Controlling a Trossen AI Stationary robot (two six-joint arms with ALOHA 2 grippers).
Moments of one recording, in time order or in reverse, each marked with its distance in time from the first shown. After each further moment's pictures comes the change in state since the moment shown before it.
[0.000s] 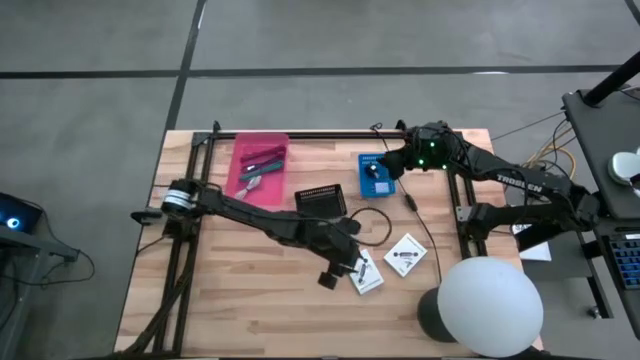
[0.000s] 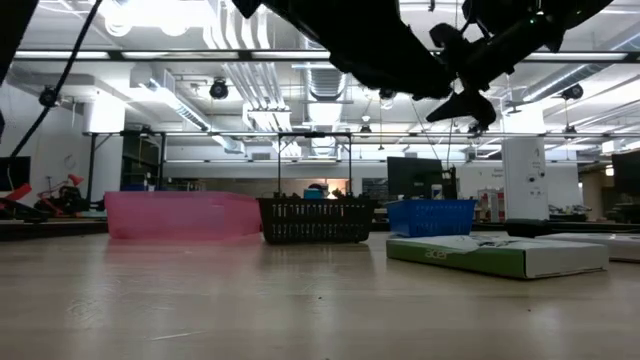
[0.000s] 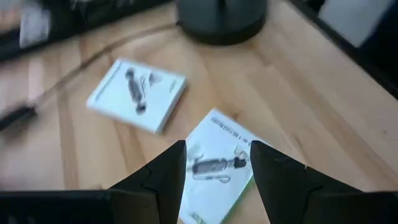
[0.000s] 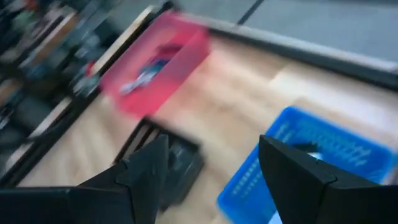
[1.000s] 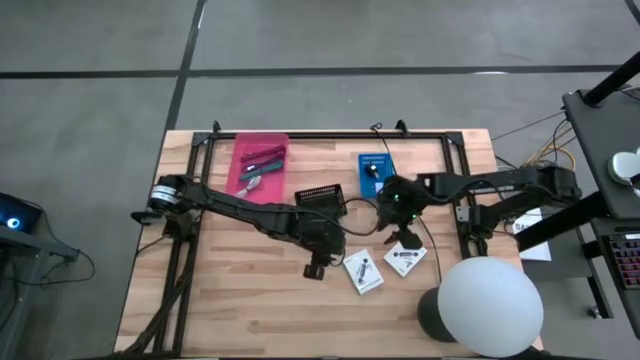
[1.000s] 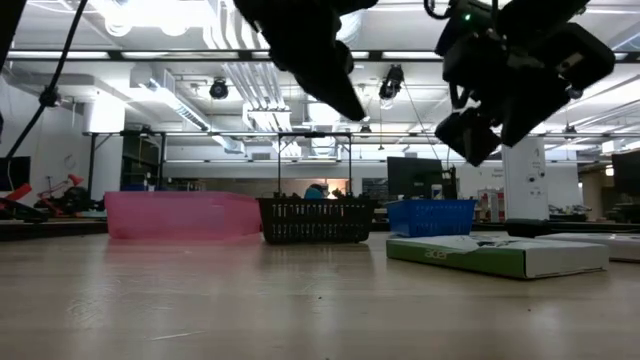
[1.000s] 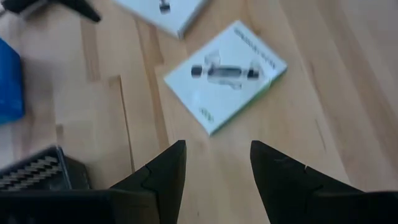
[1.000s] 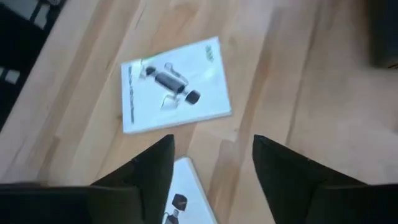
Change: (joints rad) left arm 0.001 -0.098 -0.003 -0.367 -0.105 -0.154; right arm 0.414 0.255 -0.036 -0.221 -0.336 -0.763
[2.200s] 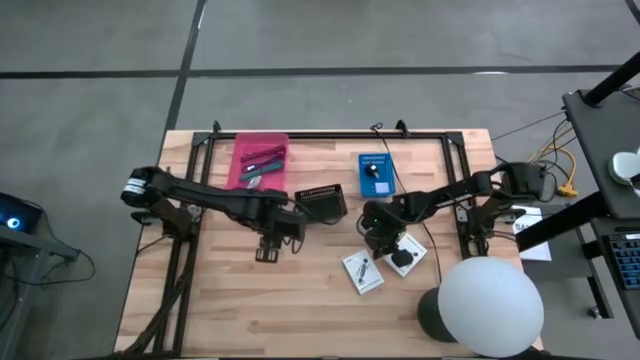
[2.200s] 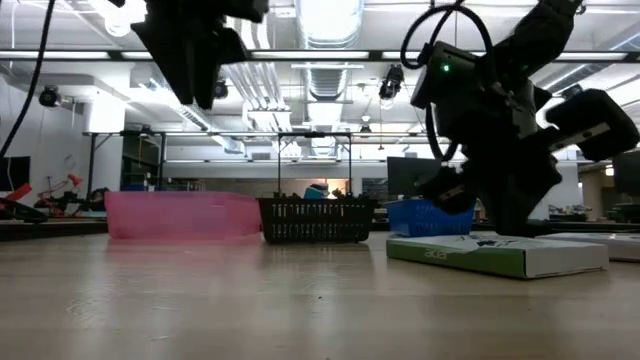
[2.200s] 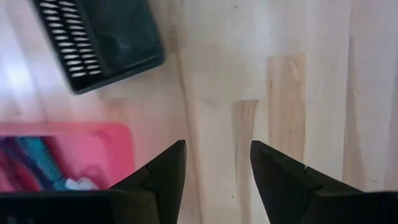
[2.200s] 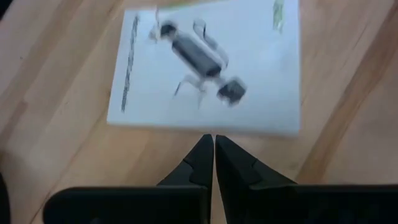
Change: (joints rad) left arm -0.001 -0.222 -0.020 -0.685 -0.125 -0.133; right arm 0.119 0.338 -0.015 0.230 -0.051 -0.135
